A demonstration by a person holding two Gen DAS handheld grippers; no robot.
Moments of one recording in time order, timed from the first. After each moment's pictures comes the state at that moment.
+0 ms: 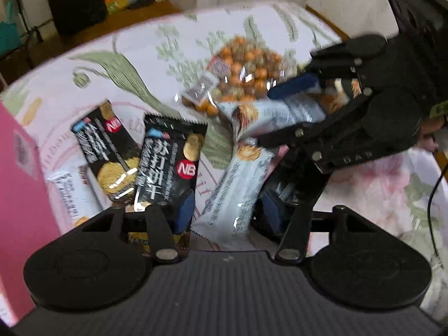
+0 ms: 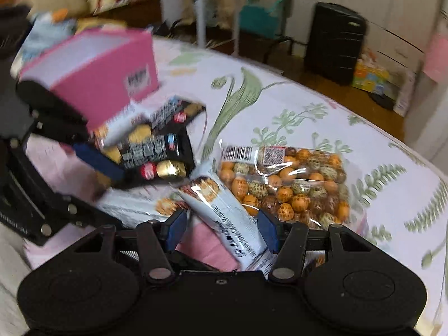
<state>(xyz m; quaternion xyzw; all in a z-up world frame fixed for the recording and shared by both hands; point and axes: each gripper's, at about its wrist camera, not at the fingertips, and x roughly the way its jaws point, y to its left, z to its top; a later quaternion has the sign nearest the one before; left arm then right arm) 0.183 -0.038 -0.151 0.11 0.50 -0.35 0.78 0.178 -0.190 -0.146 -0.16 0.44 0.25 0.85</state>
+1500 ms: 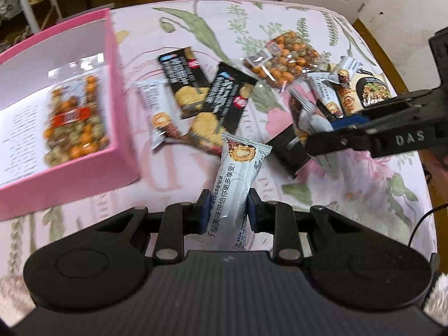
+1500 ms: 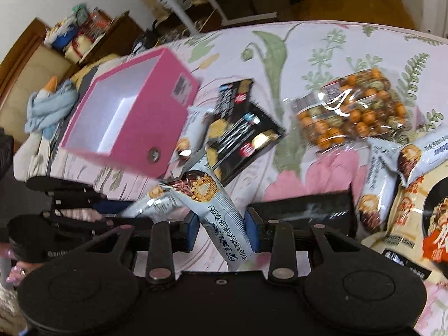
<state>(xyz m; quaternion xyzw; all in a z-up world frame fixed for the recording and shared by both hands) 0.123 0.054 -0.089 0.03 0.56 -0.23 0.79 0.137 -0.157 -0.091 0.11 0.56 0.23 0.79</state>
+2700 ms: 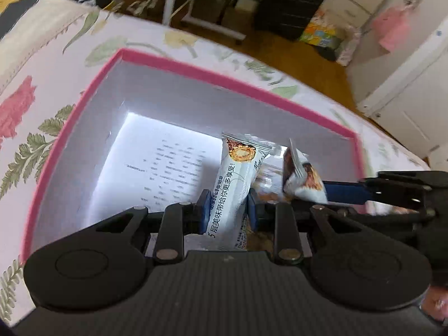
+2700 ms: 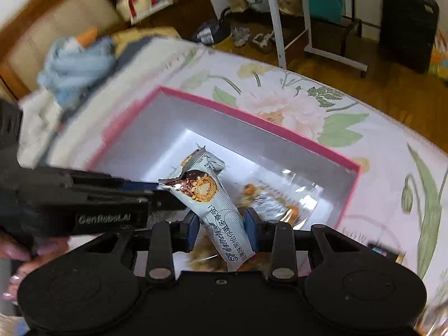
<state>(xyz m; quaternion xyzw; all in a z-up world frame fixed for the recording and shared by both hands) 0.265 0.268 -0.113 -0.16 0.51 -0.02 0.85 0.292 0.103 -0.086 -0.09 0.51 0.32 0.79</state>
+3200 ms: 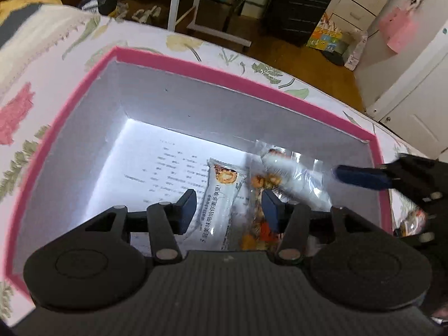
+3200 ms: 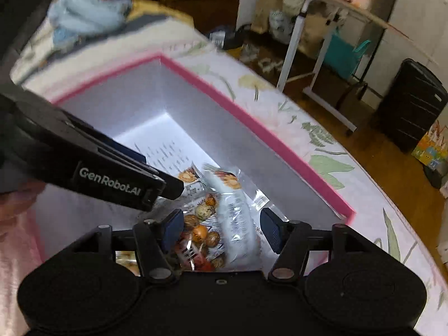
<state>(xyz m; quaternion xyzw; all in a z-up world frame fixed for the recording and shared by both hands) 0.260 0.257 -0.122 -0.14 0.49 -0.01 0.86 0.265 0.091 -0.086 -0.19 0.41 0.33 0.83</state>
